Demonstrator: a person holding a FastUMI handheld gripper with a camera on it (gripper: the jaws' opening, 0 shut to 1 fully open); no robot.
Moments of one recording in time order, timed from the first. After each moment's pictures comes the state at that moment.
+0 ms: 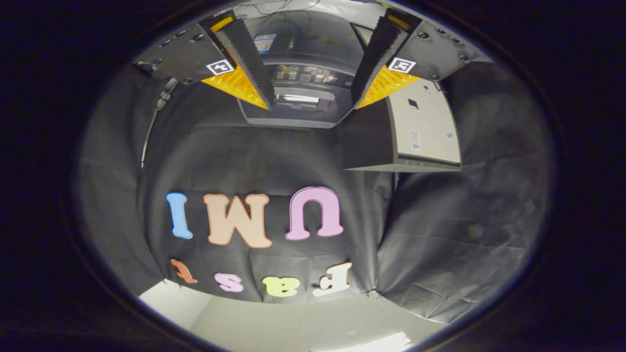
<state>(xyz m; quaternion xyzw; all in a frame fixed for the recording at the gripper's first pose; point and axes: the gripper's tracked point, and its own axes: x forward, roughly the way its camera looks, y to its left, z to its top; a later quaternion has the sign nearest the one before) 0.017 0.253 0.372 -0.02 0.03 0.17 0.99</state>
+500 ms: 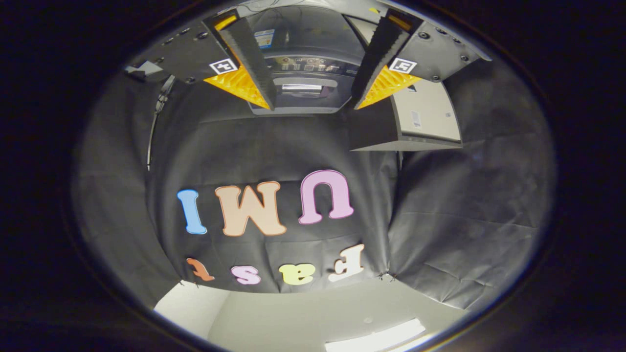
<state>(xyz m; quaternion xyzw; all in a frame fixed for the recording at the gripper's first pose) 0.019 0.217 0.394 0.04 0.00 0.14 0.99</state>
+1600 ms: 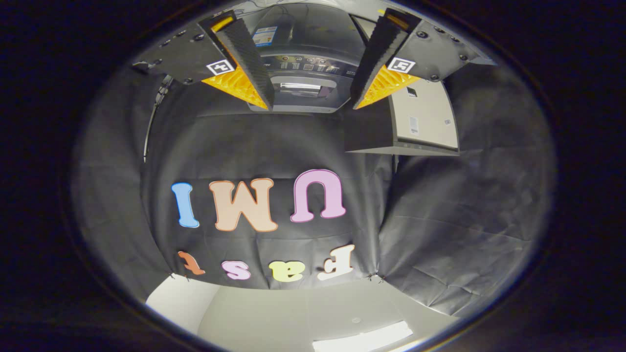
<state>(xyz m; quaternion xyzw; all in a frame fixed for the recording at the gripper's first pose) 0.010 0.244 0.387 0.02 -0.02 0.17 0.98</state>
